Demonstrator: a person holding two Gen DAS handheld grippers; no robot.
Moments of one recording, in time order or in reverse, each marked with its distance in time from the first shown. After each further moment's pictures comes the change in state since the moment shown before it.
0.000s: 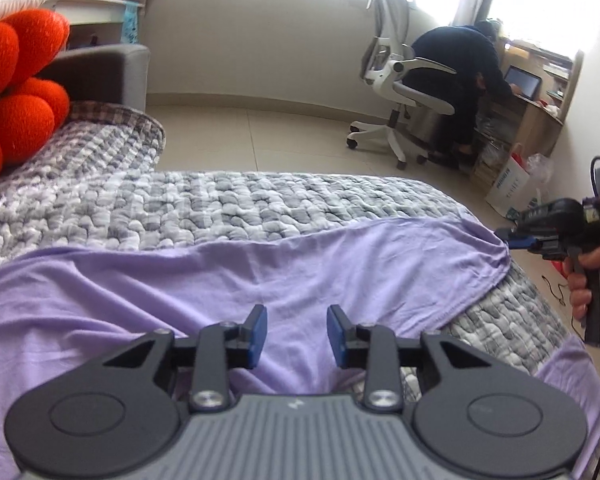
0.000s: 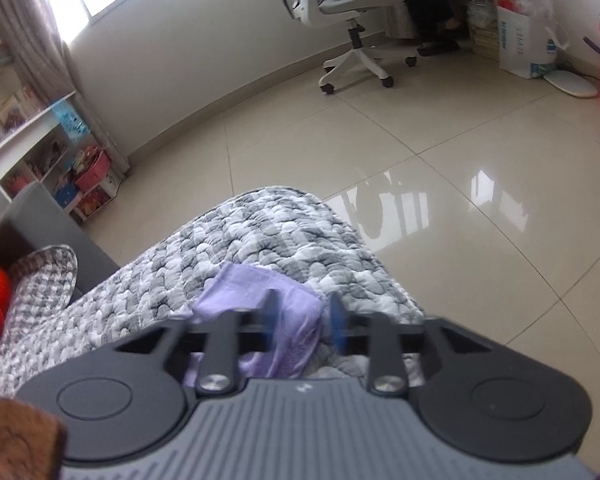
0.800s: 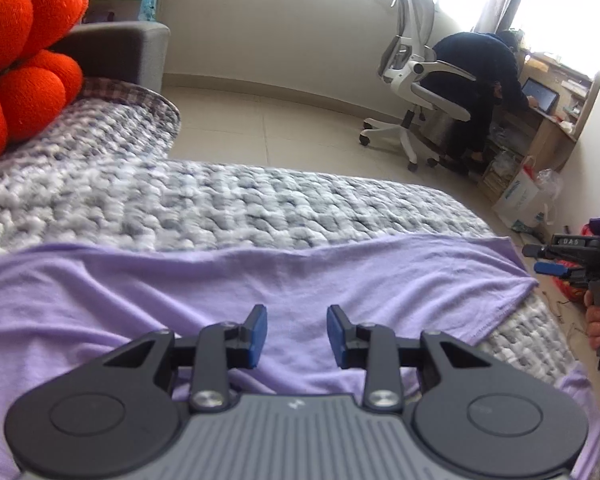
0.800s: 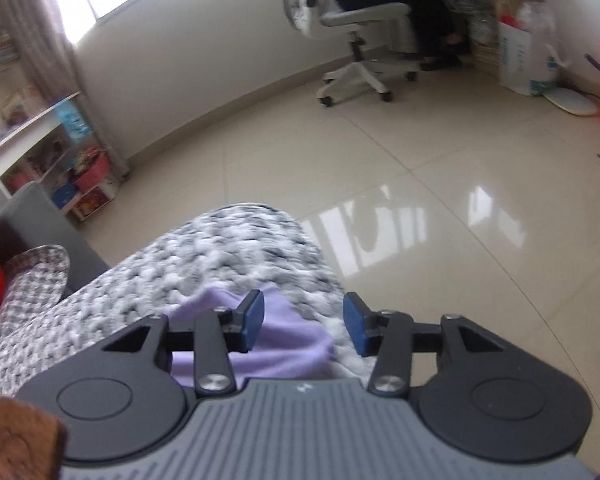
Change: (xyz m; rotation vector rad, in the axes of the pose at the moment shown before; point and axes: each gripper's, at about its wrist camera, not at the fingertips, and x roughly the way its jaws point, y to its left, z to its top) left arm 0.008 0.025 0.018 -0.007 0.007 0.052; right arm -0.008 -0.026 0.008 -0.042 -0.032 0.018
